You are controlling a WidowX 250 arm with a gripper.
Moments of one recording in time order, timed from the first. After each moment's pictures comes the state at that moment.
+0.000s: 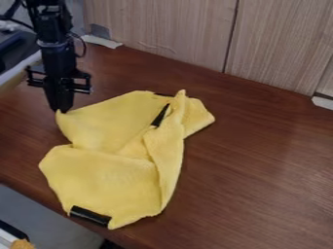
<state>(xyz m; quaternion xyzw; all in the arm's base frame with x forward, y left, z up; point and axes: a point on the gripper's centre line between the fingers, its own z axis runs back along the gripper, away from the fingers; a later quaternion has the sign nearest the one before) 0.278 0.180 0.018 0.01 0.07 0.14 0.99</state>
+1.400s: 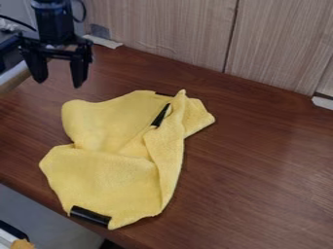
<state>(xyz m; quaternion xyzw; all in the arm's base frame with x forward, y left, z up) 0.277 0.163 0.089 0.03 0.03 0.17 0.98</state>
